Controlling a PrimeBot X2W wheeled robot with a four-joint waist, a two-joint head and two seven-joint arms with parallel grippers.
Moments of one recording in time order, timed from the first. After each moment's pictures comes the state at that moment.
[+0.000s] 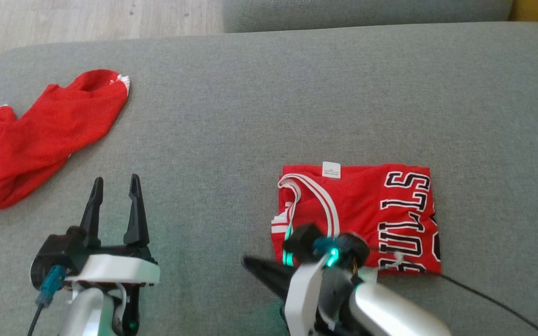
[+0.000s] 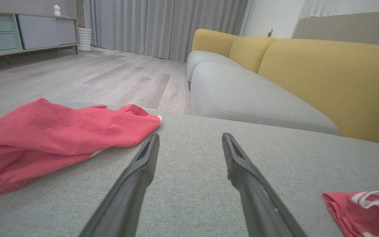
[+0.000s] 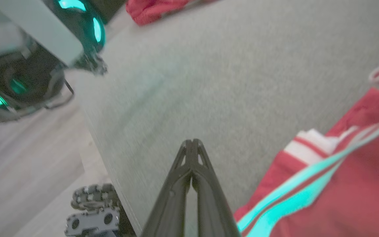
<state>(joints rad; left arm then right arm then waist) -0.18 0.08 -0.07 0.36 -0.29 -0.10 -0.25 -0.32 -0.14 0.90 0.25 0.48 0.13 0.34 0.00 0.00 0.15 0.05</state>
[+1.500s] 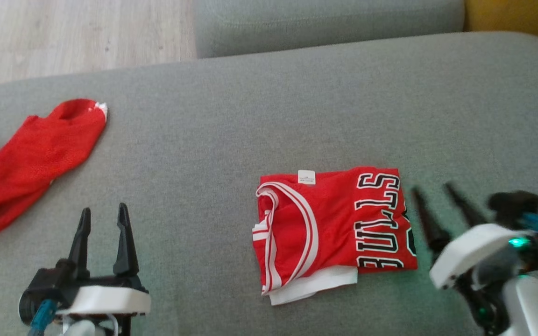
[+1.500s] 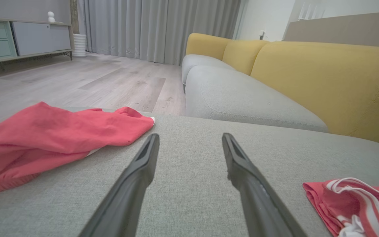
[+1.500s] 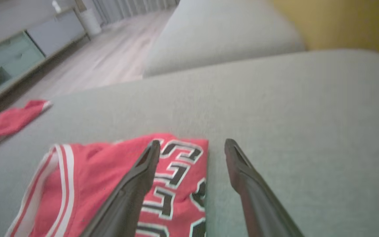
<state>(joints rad) -0.04 0.08 -0.02 0.27 -0.27 -0.09 -0.25 -0.03 -0.14 0.06 0.05 0.32 0.13 0.20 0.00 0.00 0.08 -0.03</state>
